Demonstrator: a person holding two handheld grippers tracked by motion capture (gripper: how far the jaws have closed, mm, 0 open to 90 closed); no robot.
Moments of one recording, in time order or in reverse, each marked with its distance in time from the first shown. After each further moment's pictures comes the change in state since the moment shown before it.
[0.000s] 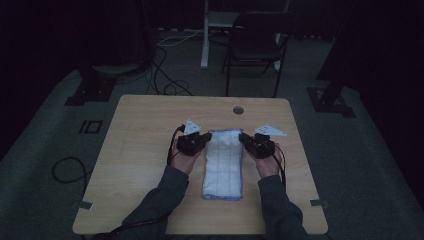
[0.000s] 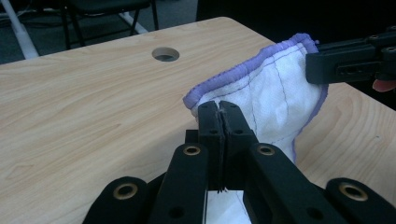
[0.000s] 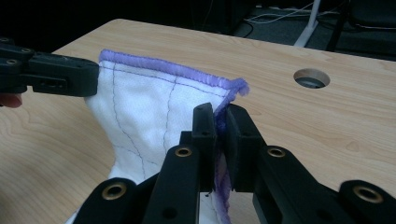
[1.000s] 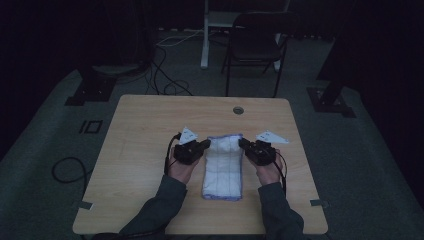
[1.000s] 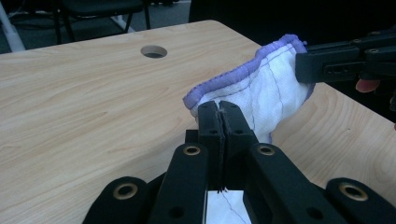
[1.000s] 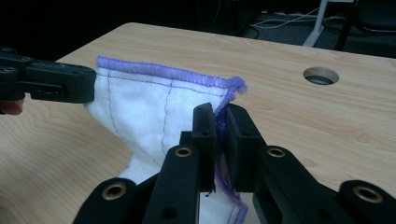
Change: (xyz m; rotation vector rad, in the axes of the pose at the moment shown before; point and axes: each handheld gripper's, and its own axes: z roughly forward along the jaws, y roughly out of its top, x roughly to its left) left arm -0.013 -0.016 -0.021 -0.027 -0.029 -0.013; right arm 0.012 -0.012 -0.016 -0.028 0.023 0.004
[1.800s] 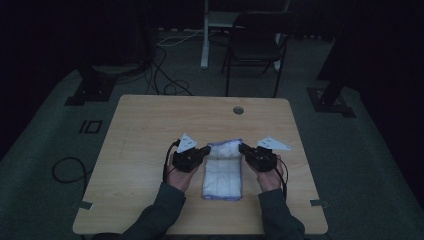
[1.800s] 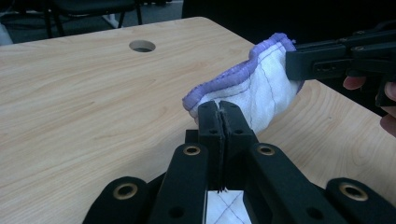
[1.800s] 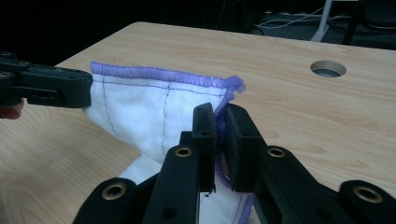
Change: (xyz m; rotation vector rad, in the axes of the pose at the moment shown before) left arm -0.013 -0.013 -0.014 -0.005 -0.023 0.005; right arm 0.009 -0.012 -0.012 -0.007 0.018 0.009
